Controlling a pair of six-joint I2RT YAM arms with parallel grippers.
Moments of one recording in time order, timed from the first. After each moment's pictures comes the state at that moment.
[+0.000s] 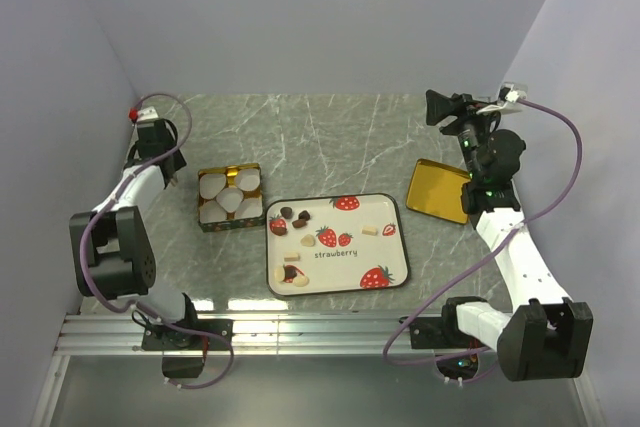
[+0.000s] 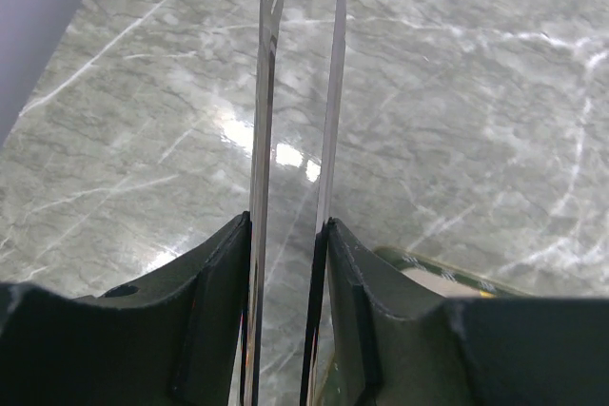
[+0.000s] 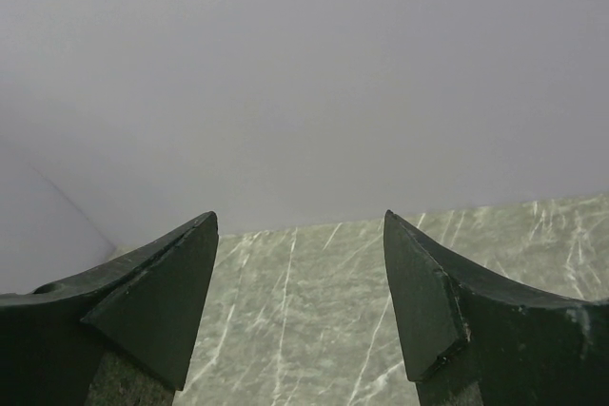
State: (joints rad) left arm 0.15 1.56 1.01 -0.12 -0.23 -0.27; right arm 0.03 1.09 0.84 0.50 -0.12 0.46
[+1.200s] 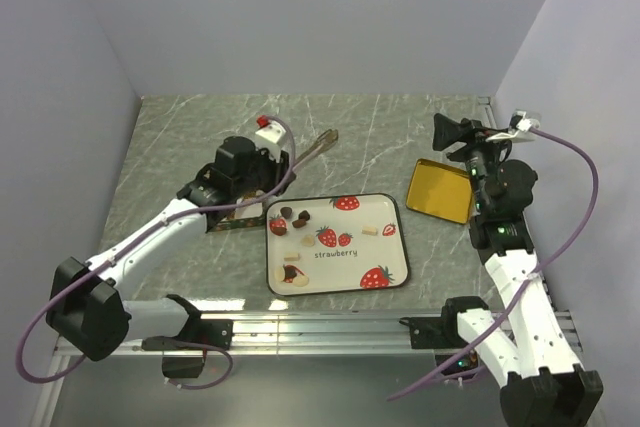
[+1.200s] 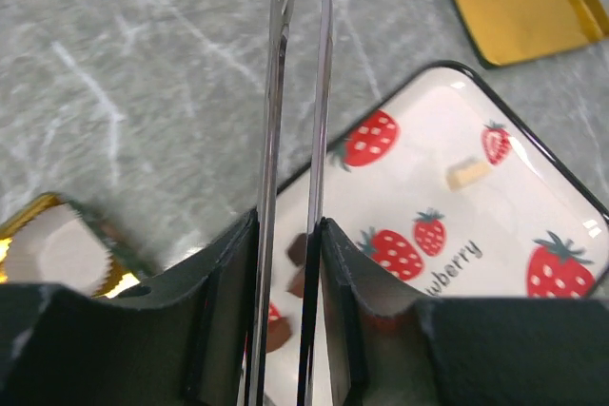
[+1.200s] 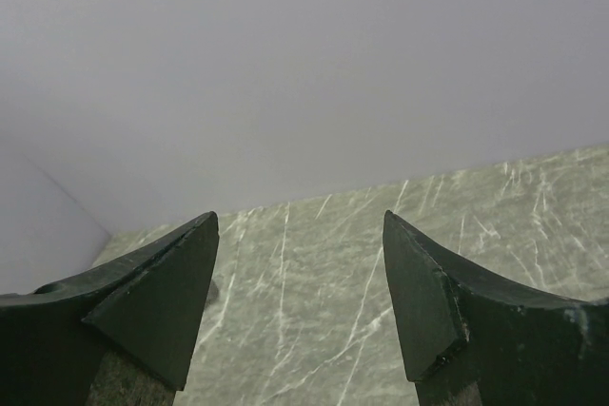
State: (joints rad) left arm -0.54 1.24 0.94 -0.12 0.14 -0.10; right arm 0.07 0.81 0.76 0.27 -0.03 0.44
